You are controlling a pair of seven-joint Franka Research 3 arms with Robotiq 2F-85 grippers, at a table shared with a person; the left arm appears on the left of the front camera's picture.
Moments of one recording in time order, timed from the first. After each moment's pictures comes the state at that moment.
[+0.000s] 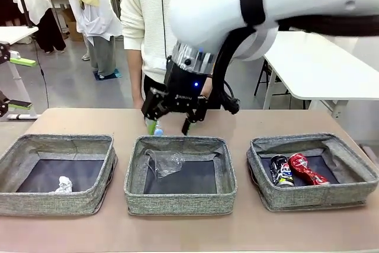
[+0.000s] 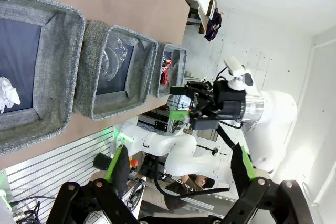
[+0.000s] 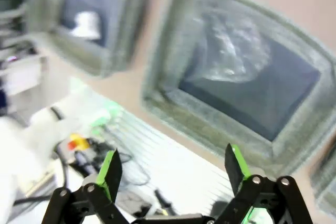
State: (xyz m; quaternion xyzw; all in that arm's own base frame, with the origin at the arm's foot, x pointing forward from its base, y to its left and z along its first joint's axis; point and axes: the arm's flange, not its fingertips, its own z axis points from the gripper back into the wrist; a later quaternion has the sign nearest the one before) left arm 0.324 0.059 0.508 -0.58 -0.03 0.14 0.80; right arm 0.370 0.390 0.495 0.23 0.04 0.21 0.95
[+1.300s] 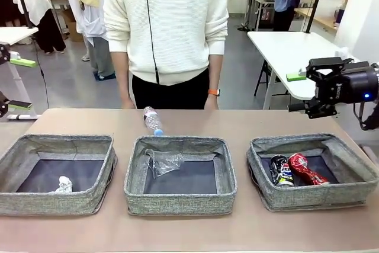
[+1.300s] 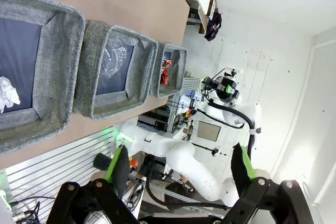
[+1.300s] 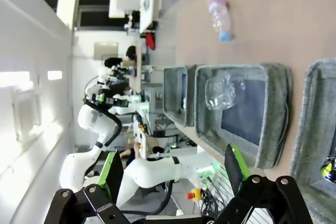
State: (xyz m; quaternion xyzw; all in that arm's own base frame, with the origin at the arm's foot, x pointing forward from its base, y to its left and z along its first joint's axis) left arm 0.324 0.059 0.508 -0.58 -0.03 0.14 0.80; right arm 0.361 0.019 0.461 0.59 -0.11 -0.04 0.80
